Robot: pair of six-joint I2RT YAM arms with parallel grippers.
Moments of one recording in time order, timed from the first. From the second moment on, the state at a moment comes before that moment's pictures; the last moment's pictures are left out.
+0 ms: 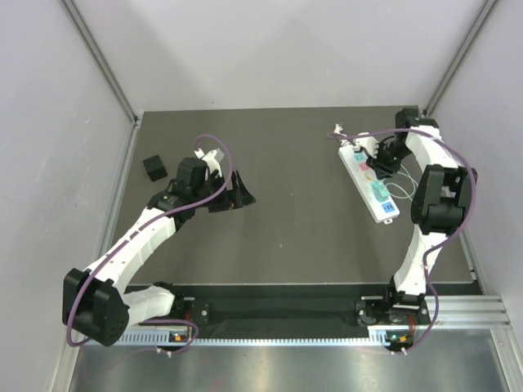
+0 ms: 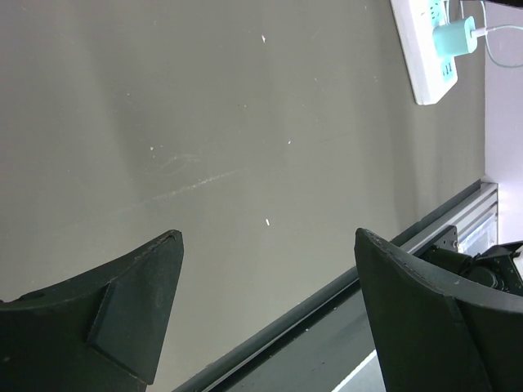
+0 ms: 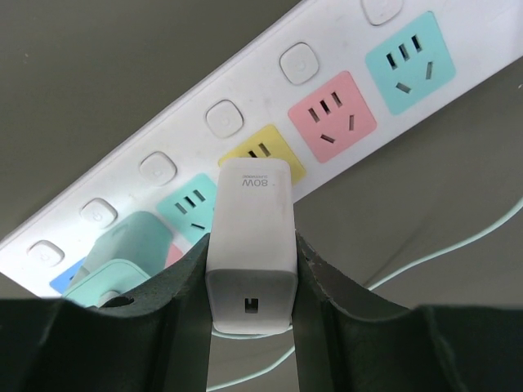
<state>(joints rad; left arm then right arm) -0.40 1.17 0.89 -0.38 0.36 -0.57 -0.10 2.00 1.67 -1.05 -0.35 -1.37</state>
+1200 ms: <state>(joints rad) -0.54 1.08 0.88 -0.37 0.30 -0.58 -0.02 1.98 1.64 -1.03 -0.22 -1.57</state>
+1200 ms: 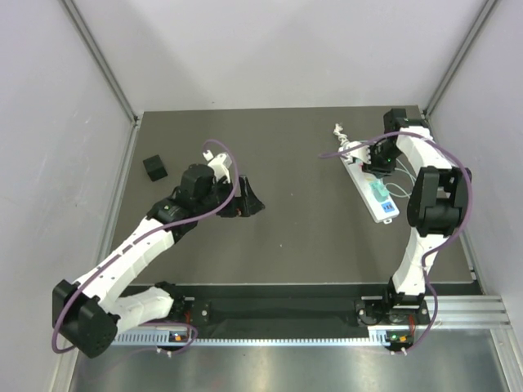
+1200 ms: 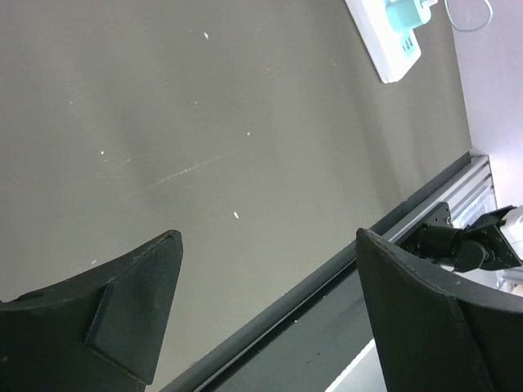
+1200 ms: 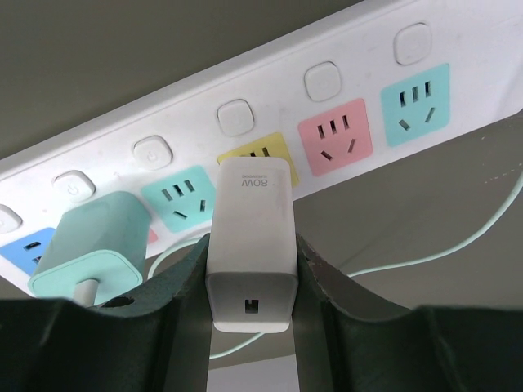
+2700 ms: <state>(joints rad) -0.60 0.97 0.85 -0.37 0.22 -0.58 0.03 2.00 1.67 -1.06 -0.13 -1.71</state>
